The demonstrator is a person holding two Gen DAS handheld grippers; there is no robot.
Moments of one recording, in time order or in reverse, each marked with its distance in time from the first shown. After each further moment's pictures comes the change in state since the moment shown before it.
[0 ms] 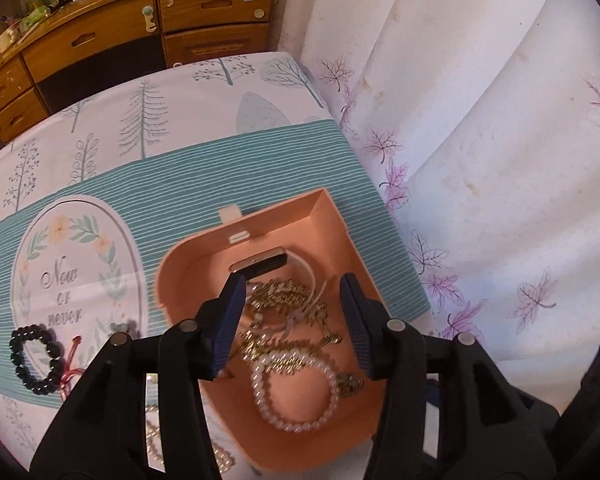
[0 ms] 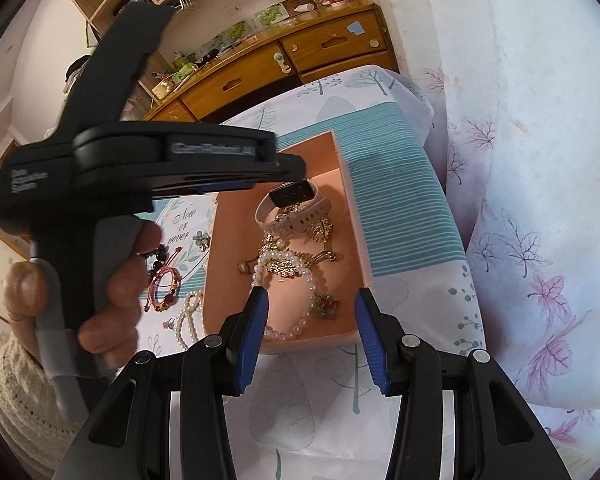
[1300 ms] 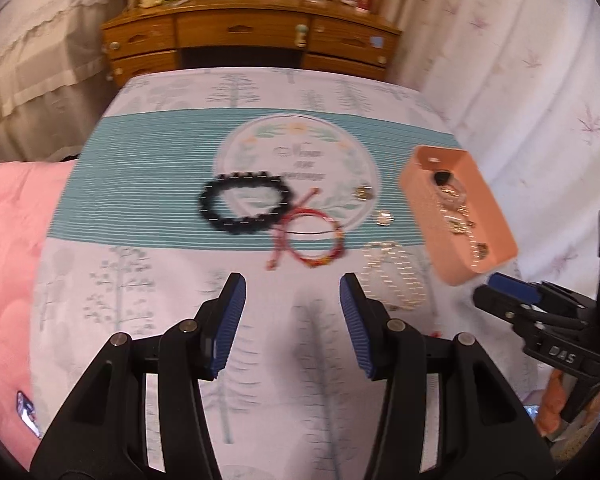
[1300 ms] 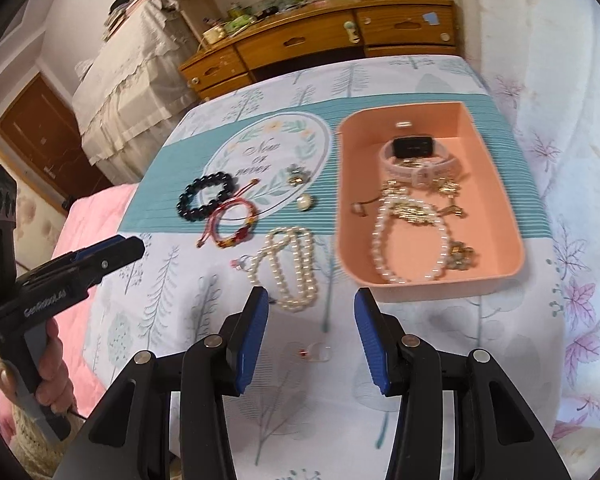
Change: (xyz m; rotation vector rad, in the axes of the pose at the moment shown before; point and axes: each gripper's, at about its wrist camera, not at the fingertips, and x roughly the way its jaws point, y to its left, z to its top) left arm -0.153 0.167 -0.202 -0.253 -0.191 0.200; right arm 0.019 0.124 -0.049 -0.211 0.110 0.033
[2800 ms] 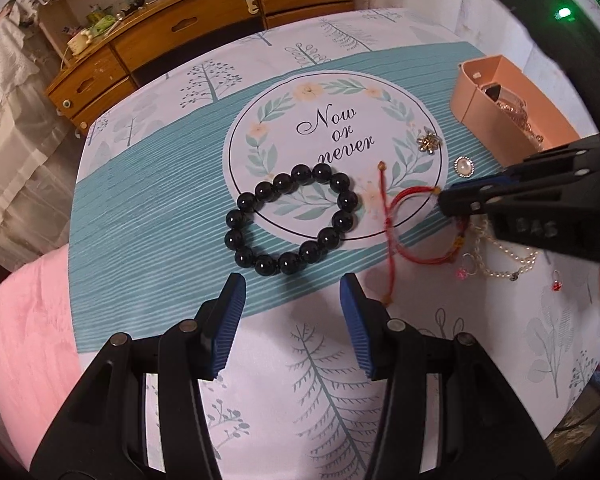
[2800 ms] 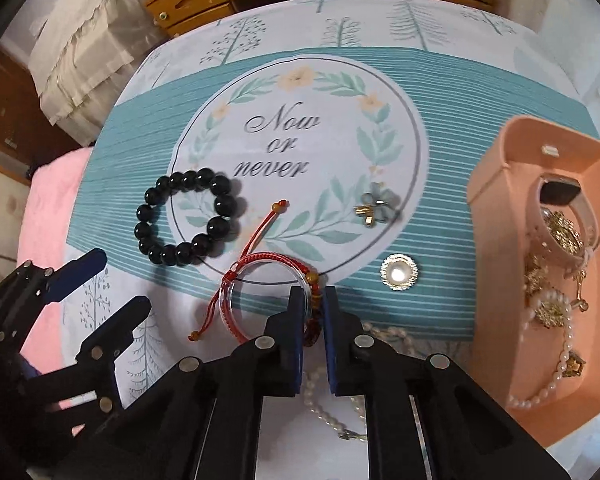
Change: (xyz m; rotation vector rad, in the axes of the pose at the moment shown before) left arm 0.090 0.017 0.038 0.408 0.140 0.085; right arm 0.153 0.063 0.096 0.016 0.264 -0.113
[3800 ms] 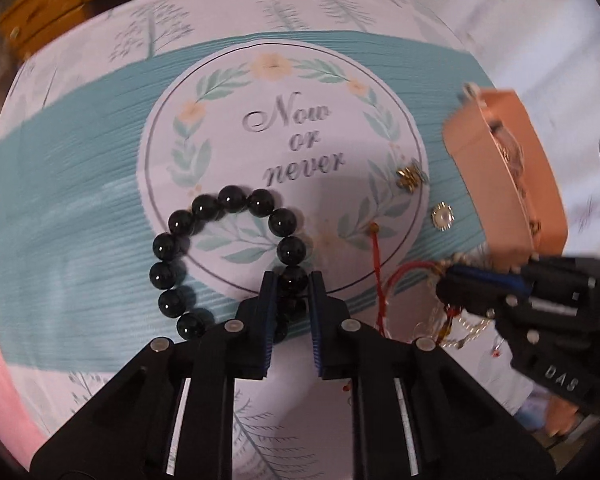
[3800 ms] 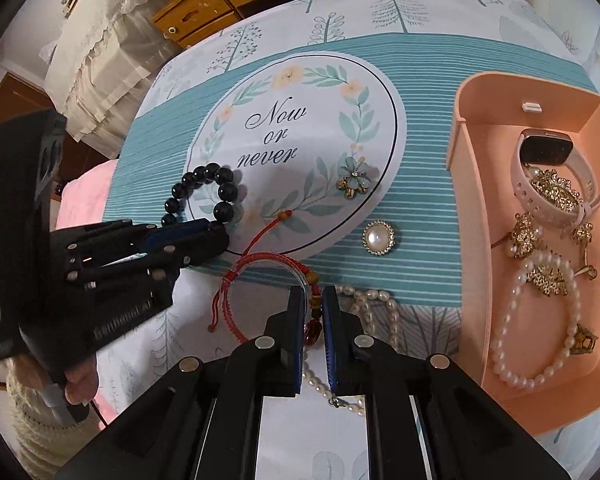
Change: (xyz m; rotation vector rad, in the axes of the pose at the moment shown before) left arm 0.062 0.013 0.054 -0.188 0.186 -0.277; right arm -0.016 -0.027 -0.016 0.058 0.007 0.144
